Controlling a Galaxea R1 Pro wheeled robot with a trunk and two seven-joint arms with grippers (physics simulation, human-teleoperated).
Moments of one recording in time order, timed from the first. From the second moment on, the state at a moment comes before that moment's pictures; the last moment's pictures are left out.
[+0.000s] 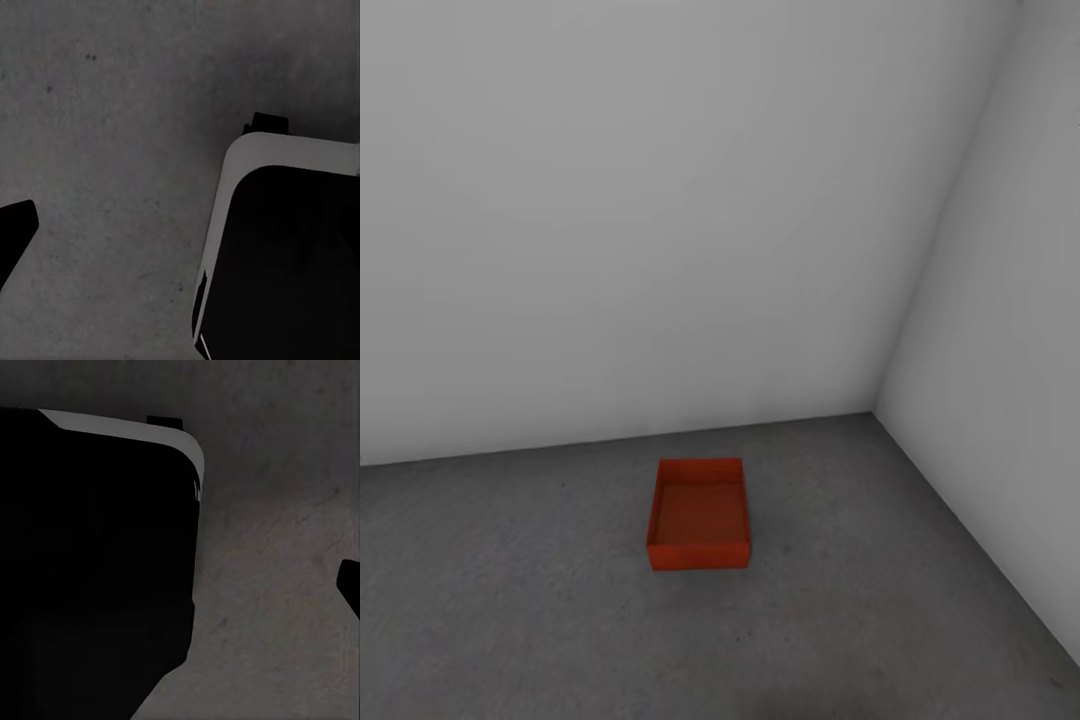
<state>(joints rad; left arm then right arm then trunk) -0.23 0.03 -0.12 -0.03 0.26 -0.07 0.22 -0.14 0.01 0.09 0.03 0.00 -0.17 -0.11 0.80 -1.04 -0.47</state>
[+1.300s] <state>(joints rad) -0.22 0.03 -0.12 -0.03 0.26 -0.07 0.22 -0.11 0.02 0.08 0.03 0.00 -0.18 -0.08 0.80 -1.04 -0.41</state>
